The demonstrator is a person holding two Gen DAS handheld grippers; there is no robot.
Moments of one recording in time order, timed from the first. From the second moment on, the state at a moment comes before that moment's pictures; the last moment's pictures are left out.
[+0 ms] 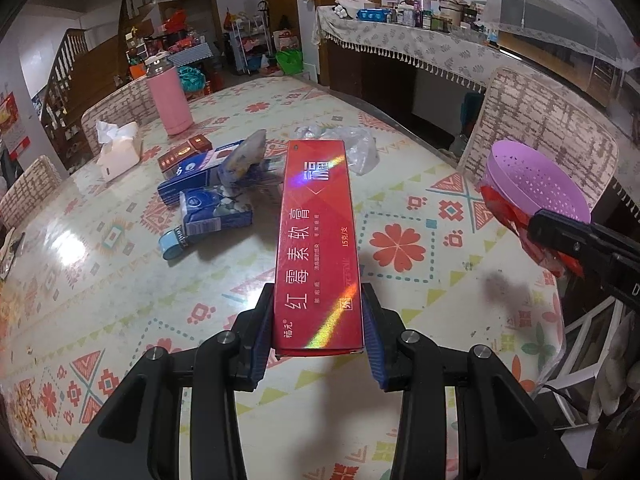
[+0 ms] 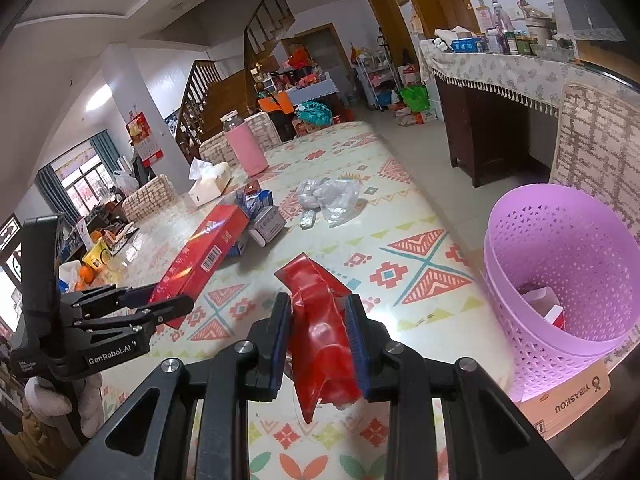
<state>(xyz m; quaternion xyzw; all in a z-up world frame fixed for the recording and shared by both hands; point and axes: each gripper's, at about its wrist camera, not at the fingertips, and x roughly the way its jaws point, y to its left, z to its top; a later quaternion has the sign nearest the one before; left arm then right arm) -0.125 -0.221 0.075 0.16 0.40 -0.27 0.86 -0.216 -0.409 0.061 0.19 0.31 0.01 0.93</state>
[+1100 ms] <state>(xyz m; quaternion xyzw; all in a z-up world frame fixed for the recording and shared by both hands) -0.147 -0.366 0.097 0.20 0.38 -0.39 0.81 -0.250 -0.525 0.096 0.19 0.26 -0.10 0.94</state>
